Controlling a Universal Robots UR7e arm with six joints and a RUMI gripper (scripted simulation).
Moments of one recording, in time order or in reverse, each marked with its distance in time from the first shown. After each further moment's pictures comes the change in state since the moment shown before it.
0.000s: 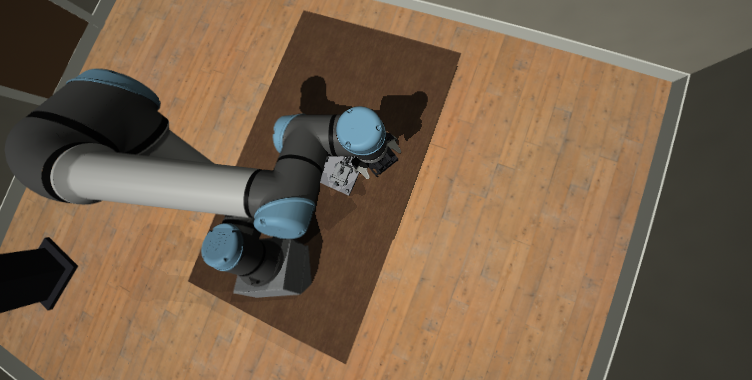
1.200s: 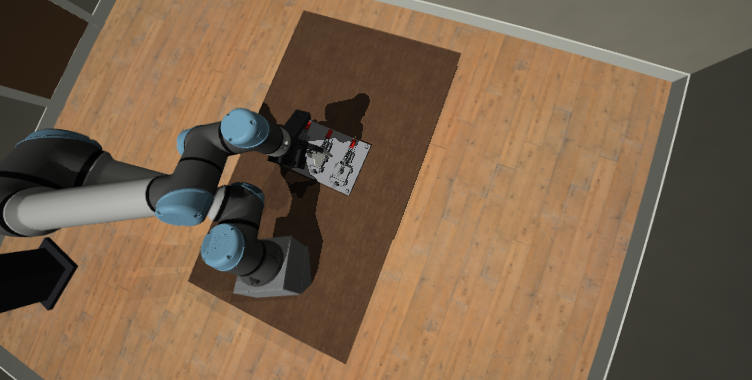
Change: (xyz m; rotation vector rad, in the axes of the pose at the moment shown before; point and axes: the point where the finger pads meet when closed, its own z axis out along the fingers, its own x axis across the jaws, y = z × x) arm -0.164 -0.164 0.050 -0.010 -0.004 0.879
